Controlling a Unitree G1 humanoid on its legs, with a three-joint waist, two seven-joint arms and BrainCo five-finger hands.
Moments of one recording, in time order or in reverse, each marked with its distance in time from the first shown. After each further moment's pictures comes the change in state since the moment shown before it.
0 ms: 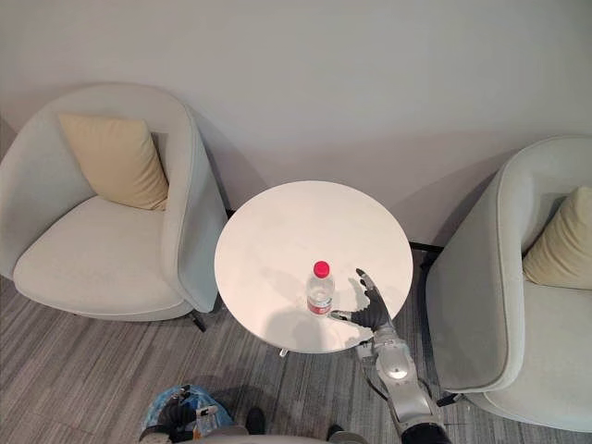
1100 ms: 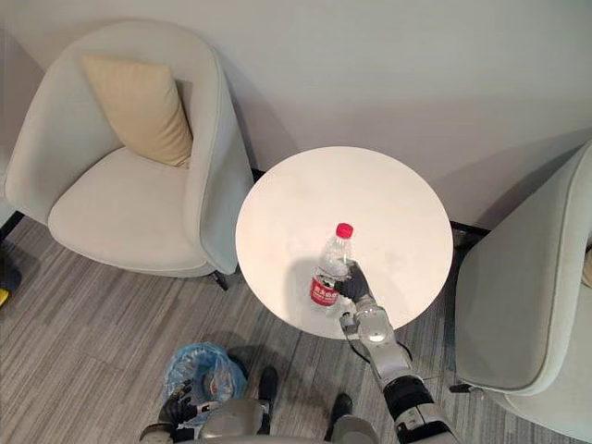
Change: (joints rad) left arm 0.028 -0.008 0.001 -0.070 -0.027 -0.008 0.024; right arm -0.237 0.025 0.081 0.187 0.050 0.006 -0.028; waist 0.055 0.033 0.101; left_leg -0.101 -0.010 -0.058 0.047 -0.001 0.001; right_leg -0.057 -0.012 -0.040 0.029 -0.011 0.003
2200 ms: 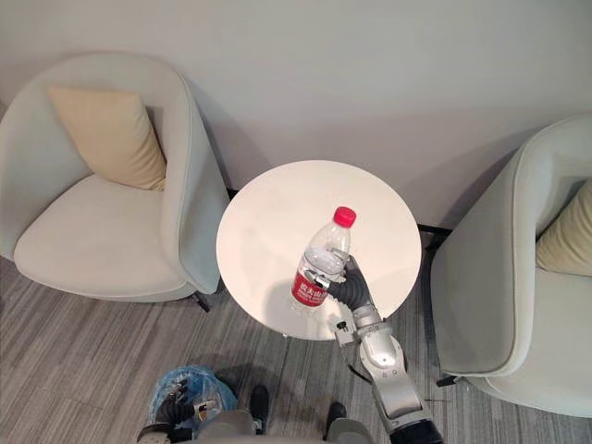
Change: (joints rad) left arm 0.001 0.004 0.009 0.021 -0.009 -0.018 -0.002; right arm 0.288 -0.006 0.024 -0.525 0.018 -0.056 0.074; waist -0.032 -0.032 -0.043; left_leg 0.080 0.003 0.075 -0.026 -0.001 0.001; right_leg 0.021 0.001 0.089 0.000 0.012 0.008
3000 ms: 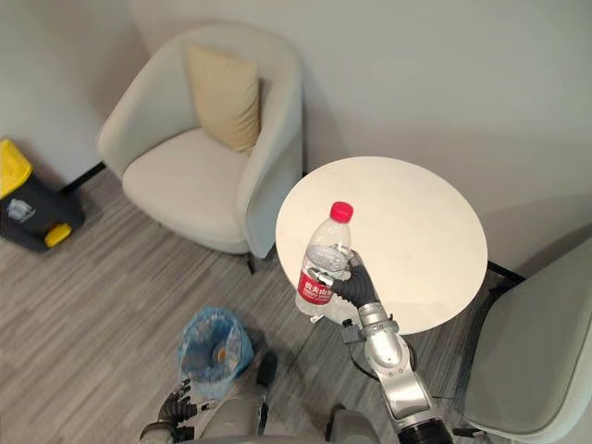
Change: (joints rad) left arm -0.098 0.017 -0.044 0.038 -0.009 0.001 -0.004; right arm -0.031 -0.031 -0.078 -0.050 -0.077 -0.008 -0.043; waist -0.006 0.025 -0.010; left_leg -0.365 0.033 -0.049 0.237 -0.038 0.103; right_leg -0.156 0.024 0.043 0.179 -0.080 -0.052
